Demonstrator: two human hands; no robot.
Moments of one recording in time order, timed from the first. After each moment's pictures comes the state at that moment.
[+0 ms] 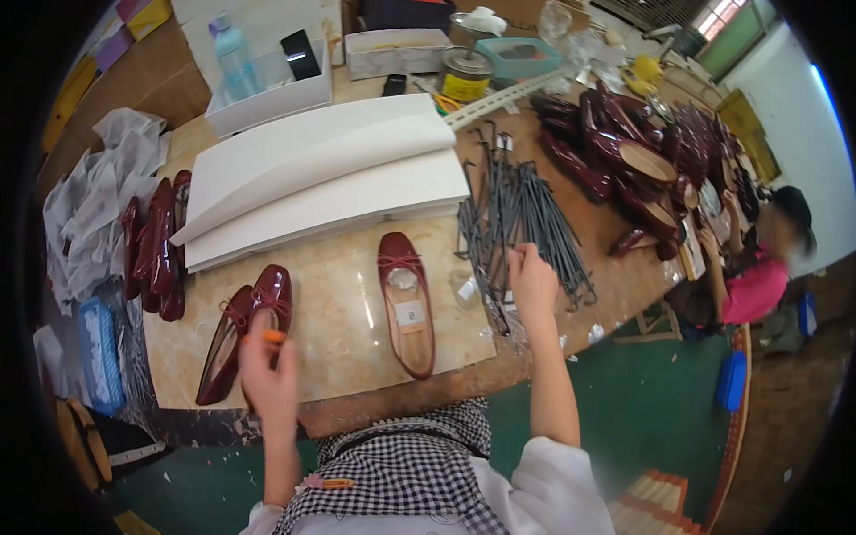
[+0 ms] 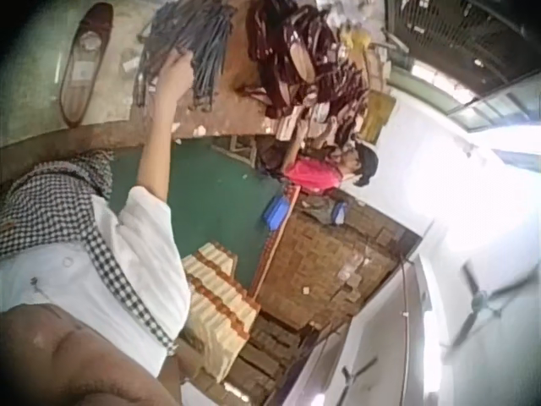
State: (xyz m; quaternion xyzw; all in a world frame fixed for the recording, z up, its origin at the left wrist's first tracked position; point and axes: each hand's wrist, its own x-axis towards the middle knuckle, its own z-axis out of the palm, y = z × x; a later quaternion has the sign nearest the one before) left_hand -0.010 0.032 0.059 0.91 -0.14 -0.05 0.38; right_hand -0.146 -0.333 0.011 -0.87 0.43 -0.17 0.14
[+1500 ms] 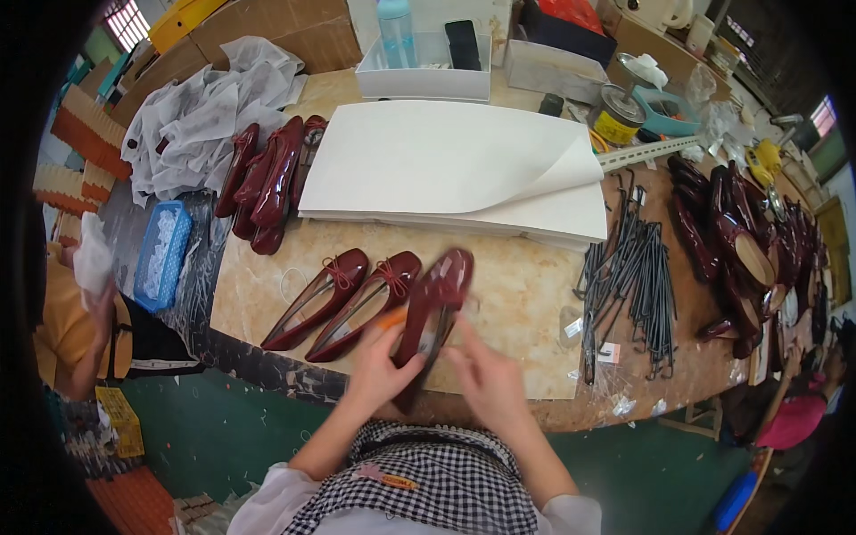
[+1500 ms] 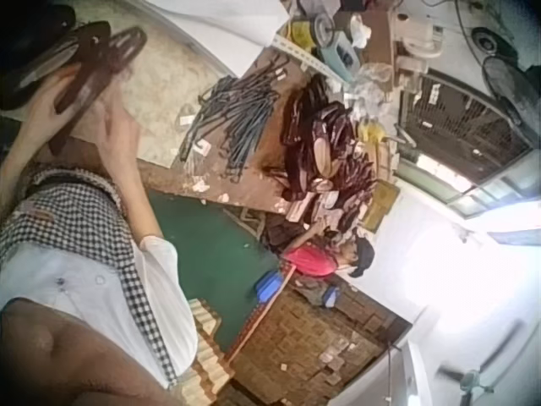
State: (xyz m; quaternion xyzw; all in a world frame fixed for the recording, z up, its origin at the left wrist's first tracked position) left_hand -0.020 0.049 0.013 0.87 -0.29 -0.05 0.40; right_hand -0.100 -0.129 0.070 -0.86 0.11 -0.06 0.49
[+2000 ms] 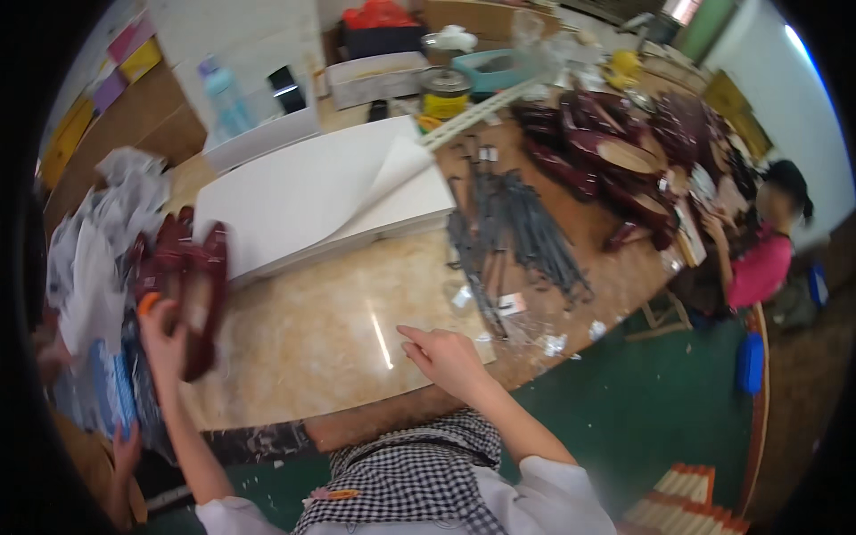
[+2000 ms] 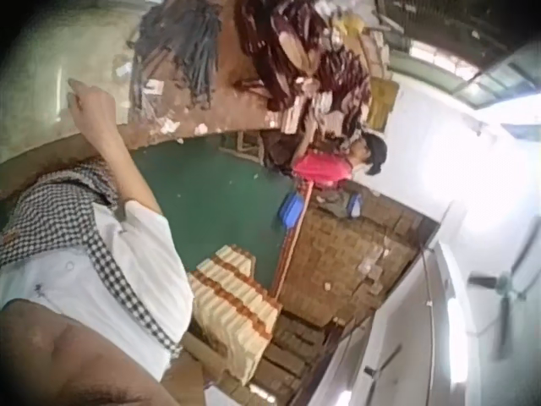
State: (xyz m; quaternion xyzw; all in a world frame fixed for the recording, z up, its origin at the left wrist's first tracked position) left_hand 0.153 0.142 0.100 0.92 -0.25 0.13 0.26; right_hand -0.145 -0.195 0.046 -0.91 0.16 -0.09 0.36
